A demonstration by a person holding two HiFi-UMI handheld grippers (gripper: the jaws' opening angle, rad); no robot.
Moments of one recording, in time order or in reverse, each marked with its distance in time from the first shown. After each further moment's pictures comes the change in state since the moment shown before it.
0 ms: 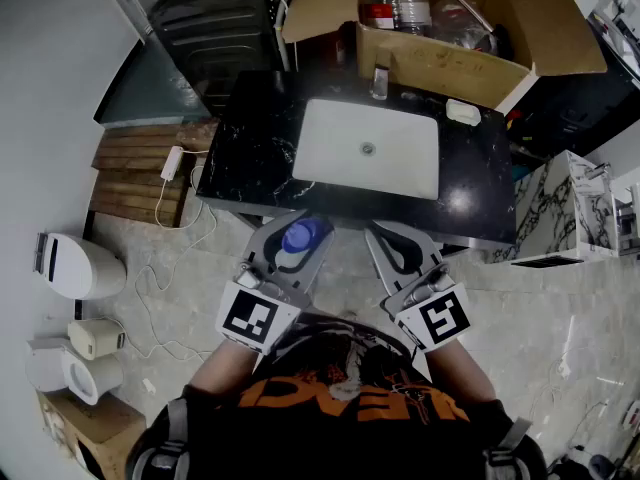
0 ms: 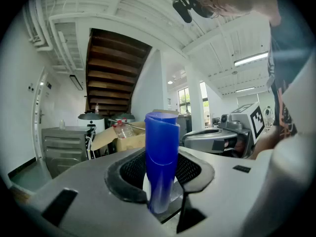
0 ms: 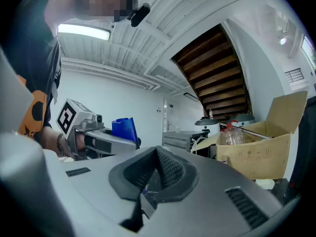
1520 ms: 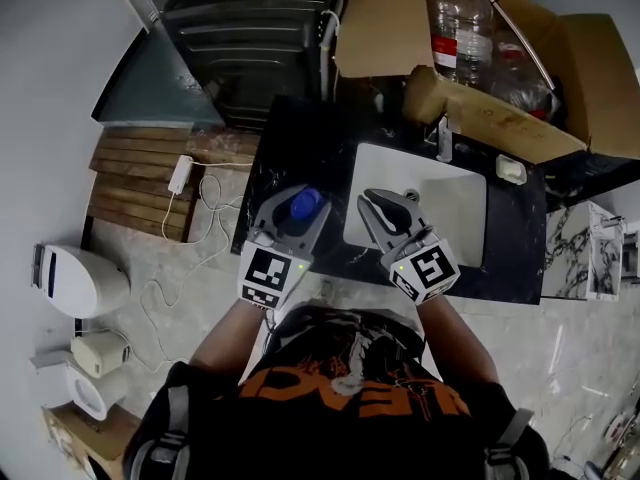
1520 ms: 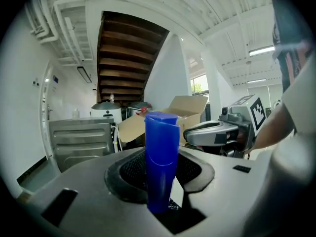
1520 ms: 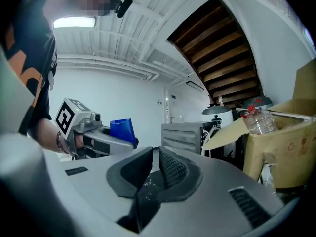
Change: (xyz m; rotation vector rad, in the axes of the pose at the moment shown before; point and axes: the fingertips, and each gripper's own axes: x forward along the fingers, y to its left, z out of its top) left arm 0.082 0.290 -0.084 0.017 0.133 0.077; right arm 0.290 -0.079 -0.079 0.048 0.062 0.055
